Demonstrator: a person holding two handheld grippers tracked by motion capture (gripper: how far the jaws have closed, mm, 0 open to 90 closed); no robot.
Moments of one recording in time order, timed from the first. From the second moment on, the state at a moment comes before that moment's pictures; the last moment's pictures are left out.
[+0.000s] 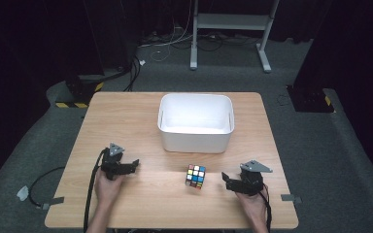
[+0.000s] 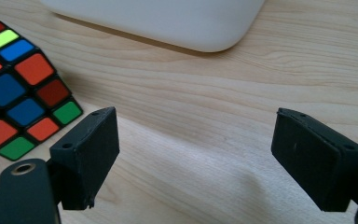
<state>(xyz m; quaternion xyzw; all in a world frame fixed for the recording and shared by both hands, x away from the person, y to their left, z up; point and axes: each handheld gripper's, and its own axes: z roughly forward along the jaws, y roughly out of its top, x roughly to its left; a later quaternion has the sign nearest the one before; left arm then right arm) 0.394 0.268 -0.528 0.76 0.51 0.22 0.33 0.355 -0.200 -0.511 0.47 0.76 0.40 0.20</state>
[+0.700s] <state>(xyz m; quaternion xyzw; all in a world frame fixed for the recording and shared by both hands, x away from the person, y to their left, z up) 0.394 0.268 -0.528 0.76 0.51 0.22 0.33 0.342 -0.176 -0.506 0.43 0.78 0.42 0.17</state>
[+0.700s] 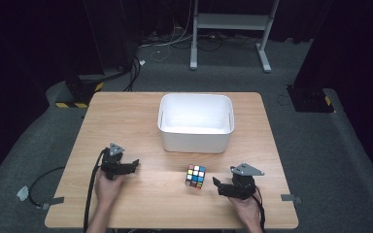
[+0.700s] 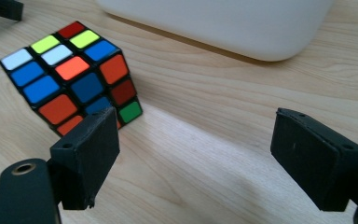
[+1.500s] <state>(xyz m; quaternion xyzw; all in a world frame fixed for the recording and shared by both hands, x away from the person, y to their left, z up) 0.394 0.268 -0.528 0.76 0.51 0.22 0.33 0.339 -0.151 -0.496 0.38 0.80 0.44 0.14</state>
